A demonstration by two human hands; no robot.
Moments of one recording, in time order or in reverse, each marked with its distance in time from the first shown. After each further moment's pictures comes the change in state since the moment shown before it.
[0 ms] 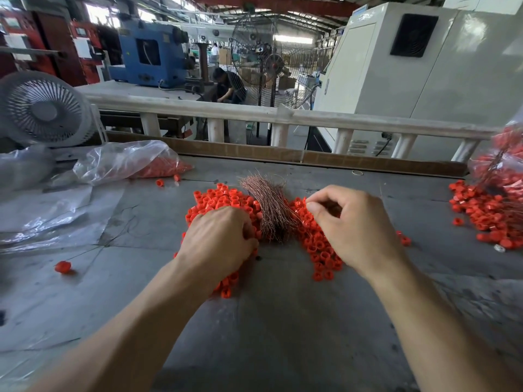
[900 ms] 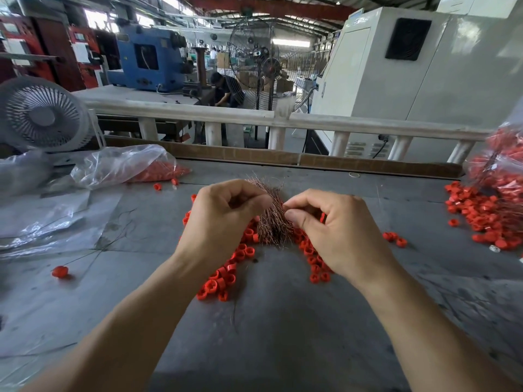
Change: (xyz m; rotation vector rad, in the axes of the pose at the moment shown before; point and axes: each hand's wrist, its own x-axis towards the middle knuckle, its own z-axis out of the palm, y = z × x) left_hand -0.002 0.018 -0.022 -0.833 0.191 0.107; right_hand -0.005 -0.014 -0.001 0.075 -0.072 -0.188
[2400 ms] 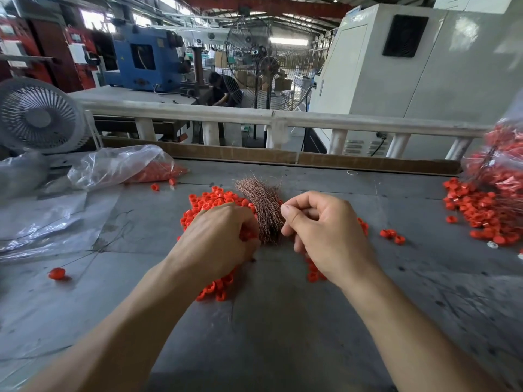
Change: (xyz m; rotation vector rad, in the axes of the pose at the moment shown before) left_hand -0.001 -0.020 -0.003 0.751 -0.264 0.047; right_hand -0.005 -0.009 0.018 0.422 0.002 0.337
